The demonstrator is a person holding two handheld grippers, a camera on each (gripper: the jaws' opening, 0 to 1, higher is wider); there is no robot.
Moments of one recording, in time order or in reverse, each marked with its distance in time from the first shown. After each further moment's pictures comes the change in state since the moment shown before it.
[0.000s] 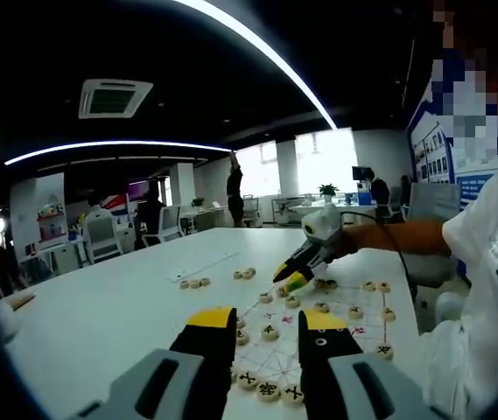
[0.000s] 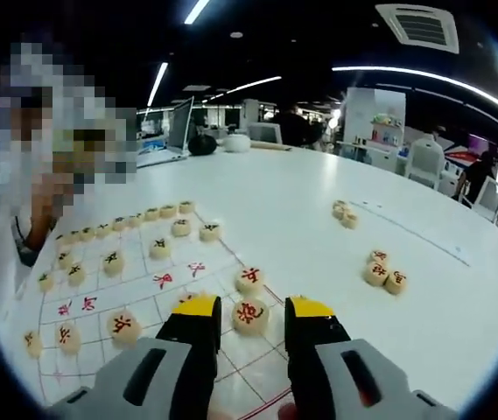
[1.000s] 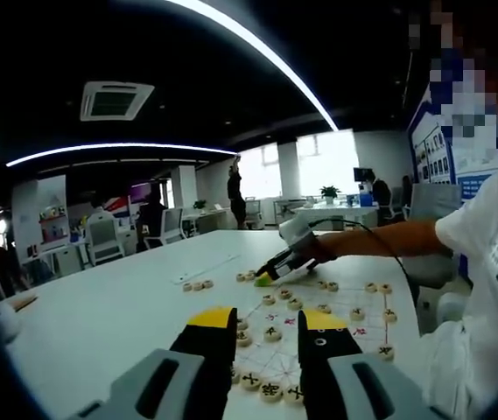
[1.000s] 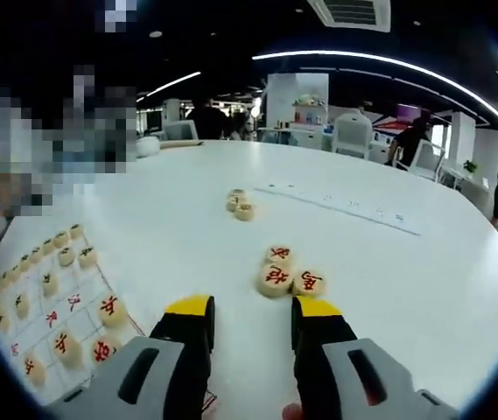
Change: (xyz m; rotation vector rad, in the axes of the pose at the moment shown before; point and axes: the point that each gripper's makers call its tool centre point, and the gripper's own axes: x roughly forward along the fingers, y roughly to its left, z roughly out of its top) left arm -0.004 0.004 0.004 0.004 -0.012 0.011; right arm 0.033 -0.106 -0.012 0.192 0.055 -0.344
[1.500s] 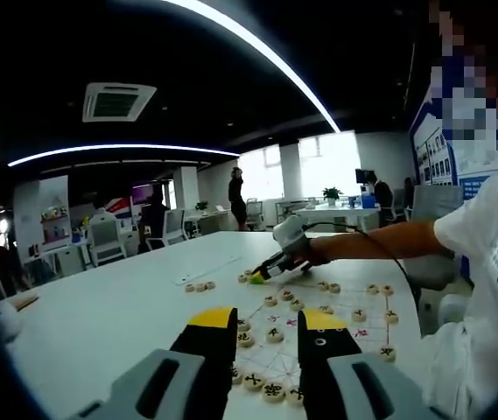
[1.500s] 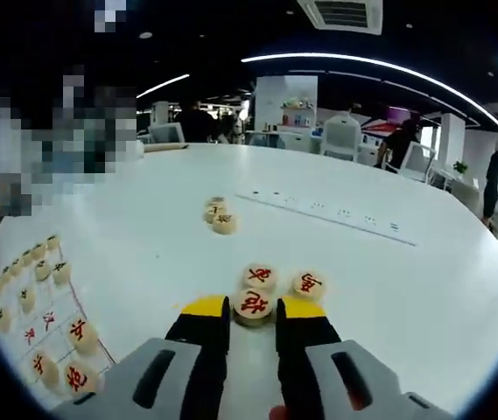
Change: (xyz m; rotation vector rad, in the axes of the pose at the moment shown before) left arm -0.001 0.003 0.001 -0.003 -0.006 0.010; right arm 0.016 -0.018 0.009 -0.012 -0.008 -0.052
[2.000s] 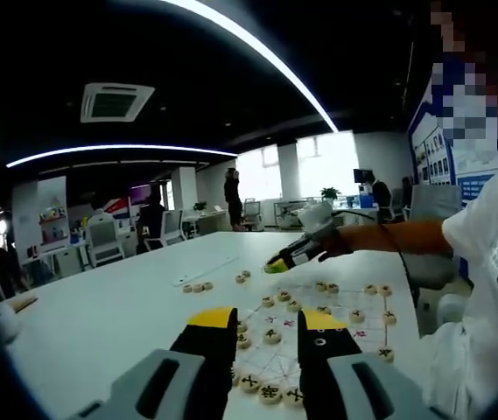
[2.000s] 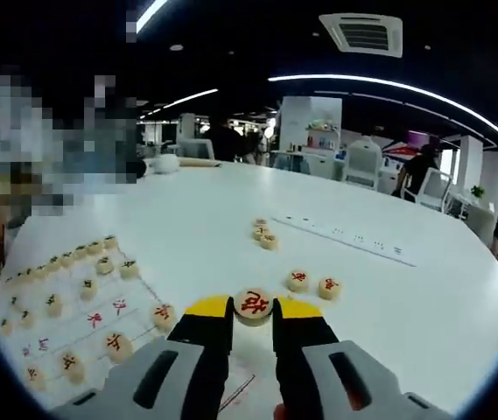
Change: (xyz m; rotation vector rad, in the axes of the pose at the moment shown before) left arm 0.002 -0.005 0.002 0.006 0.000 -0.011; right arm -0.091 0.053 0.017 -0.068 -0.131 0.157
